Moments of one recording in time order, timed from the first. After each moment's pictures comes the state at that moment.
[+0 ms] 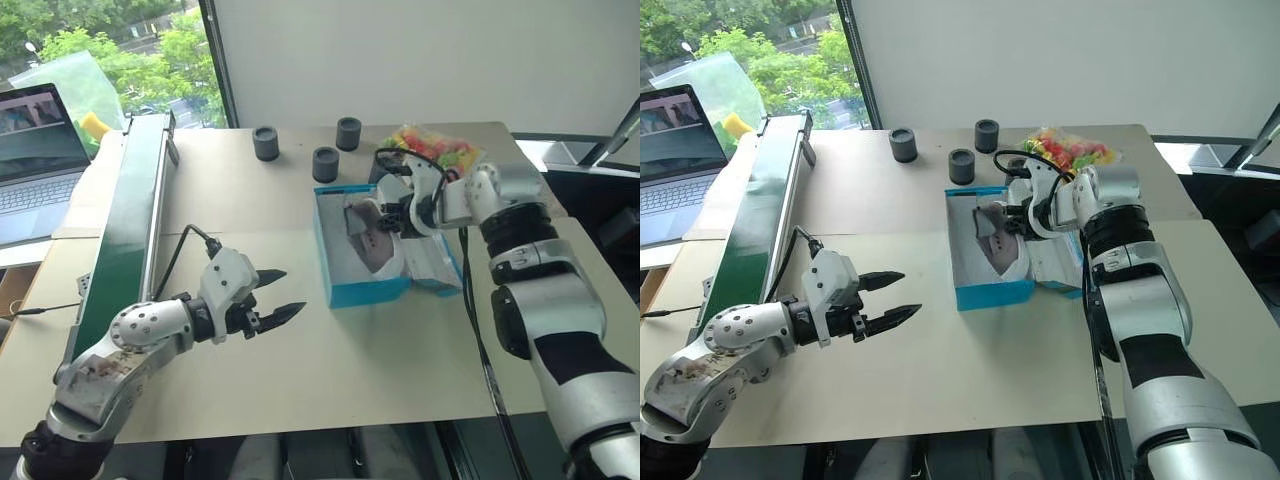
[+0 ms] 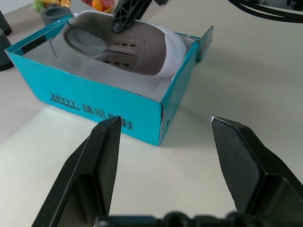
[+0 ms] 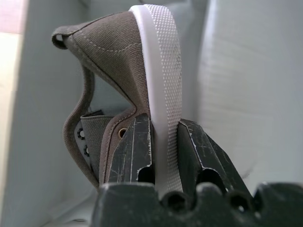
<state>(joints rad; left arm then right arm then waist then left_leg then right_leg) -0.13 0.73 -0.01 -0.64 -0.56 0.66 -0.63 -1.28 -0.42 0.15 0.89 0.50 1.15 0.29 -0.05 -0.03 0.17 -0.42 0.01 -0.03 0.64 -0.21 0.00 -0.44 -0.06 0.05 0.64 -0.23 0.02</state>
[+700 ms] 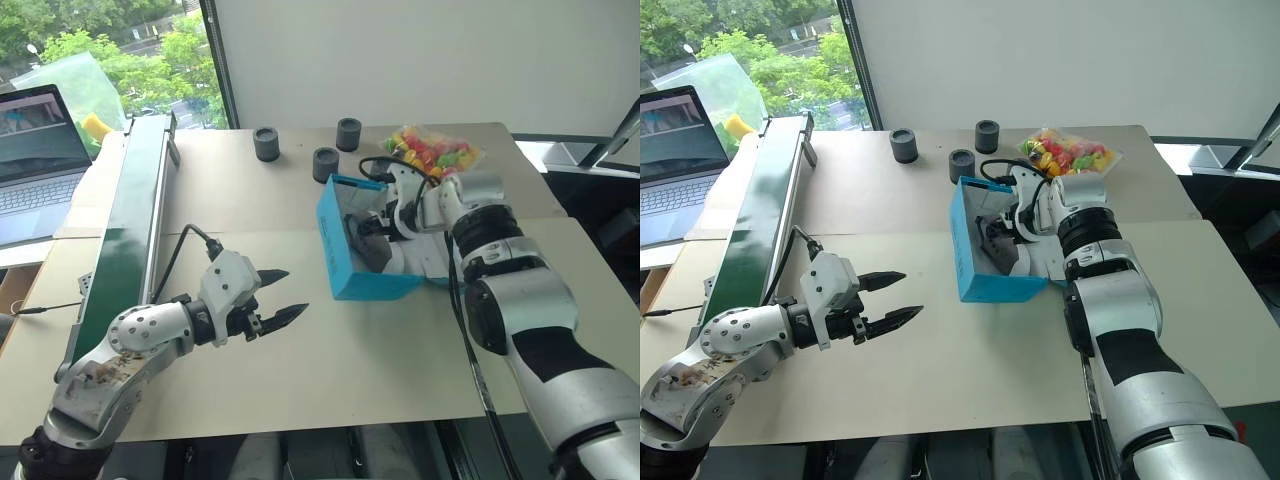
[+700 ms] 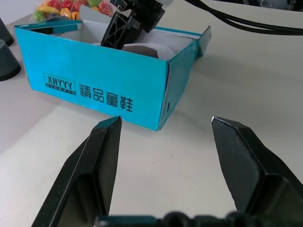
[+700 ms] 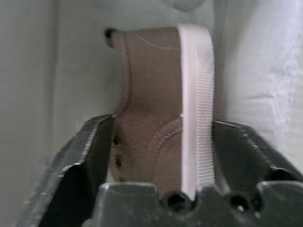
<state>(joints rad) -0.12 0.73 0.00 -0.69 -0.55 0.66 -0.63 -1.32 -0.30 0.03 0.99 0.28 1.06 0.34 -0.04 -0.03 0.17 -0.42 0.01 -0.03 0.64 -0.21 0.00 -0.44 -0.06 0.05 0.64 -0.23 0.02</state>
